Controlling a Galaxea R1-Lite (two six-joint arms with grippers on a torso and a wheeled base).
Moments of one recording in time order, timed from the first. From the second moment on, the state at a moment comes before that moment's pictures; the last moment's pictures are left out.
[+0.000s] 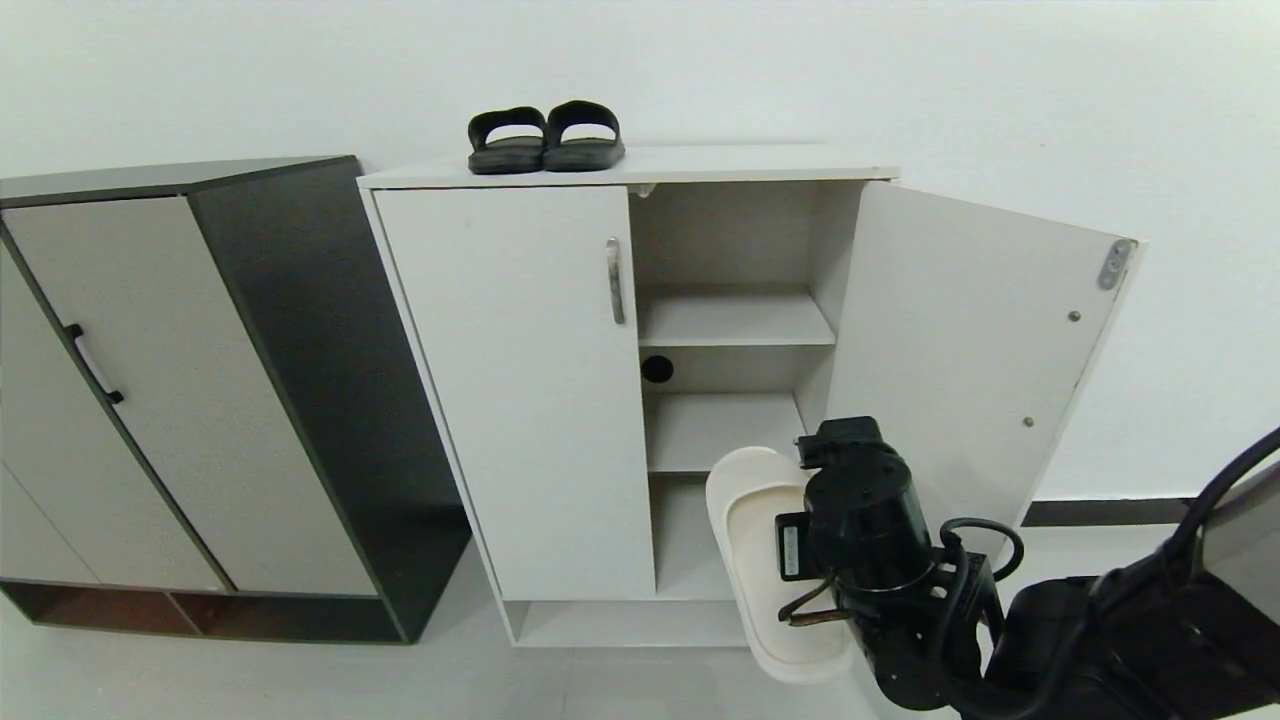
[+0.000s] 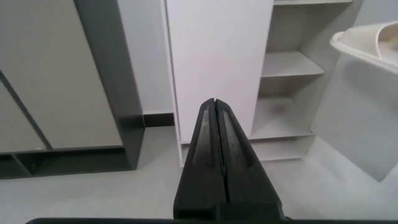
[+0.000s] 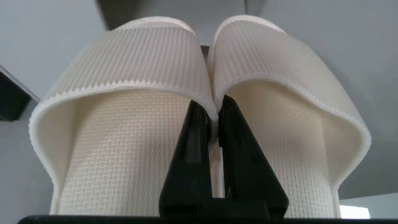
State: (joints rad) left arm 0.00 0.00 0.00 0.00 -0.03 0.02; right arm 0.85 1.95 -0.80 -0.73 -0.77 0.27
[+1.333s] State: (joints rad) left arm 0.00 0.00 0.00 0.00 -0.03 0.02; right arm 0.88 2.20 -0.90 -0.95 -0.70 0.23
